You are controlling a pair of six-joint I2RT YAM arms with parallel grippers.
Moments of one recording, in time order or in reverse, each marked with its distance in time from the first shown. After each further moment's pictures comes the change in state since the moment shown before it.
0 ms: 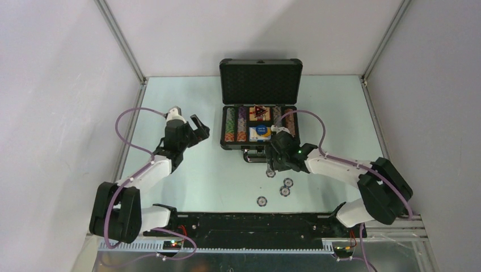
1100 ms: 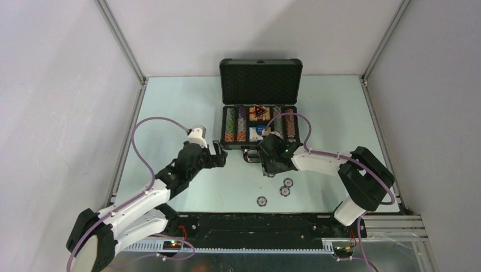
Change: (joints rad) left arm -0.399 -0.315 -0.135 -0.164 -0.150 0.103; right arm 0.044 0.182 0.075 -0.021 -0.011 0.038
